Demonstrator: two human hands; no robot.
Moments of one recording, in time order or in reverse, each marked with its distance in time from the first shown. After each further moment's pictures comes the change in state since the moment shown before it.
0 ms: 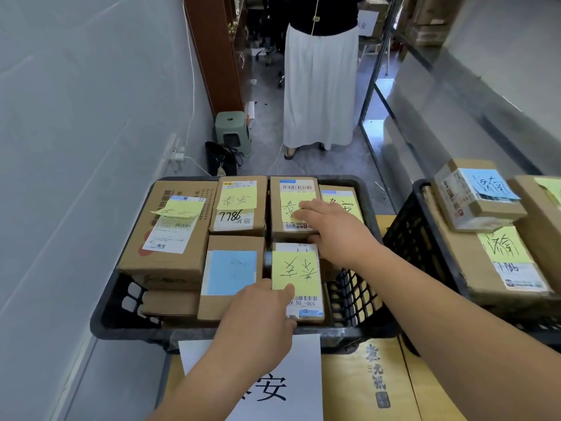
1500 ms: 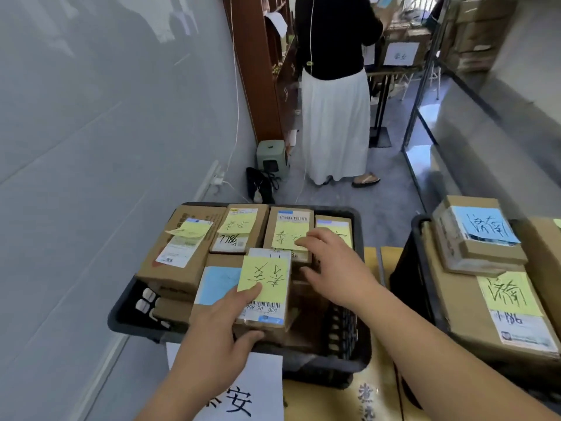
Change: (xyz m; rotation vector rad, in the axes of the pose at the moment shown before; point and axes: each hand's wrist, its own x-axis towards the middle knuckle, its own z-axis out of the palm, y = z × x) left_hand -0.027 0.028 -0.005 -0.350 0.266 -0.183; right_hand -0.038 0.026 -0.026 0.310 0.125 -0.095
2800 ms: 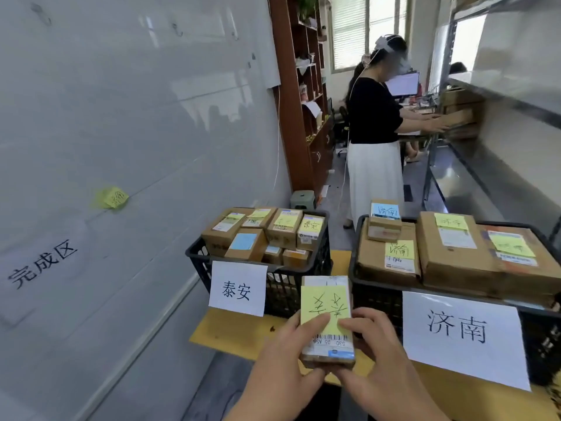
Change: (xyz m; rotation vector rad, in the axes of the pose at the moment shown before) left_hand -0.313 0.221 0.128 -0.123 0.144 0.180; right_hand -0.451 -0.027 -0.092 0.525 0.182 -0.117
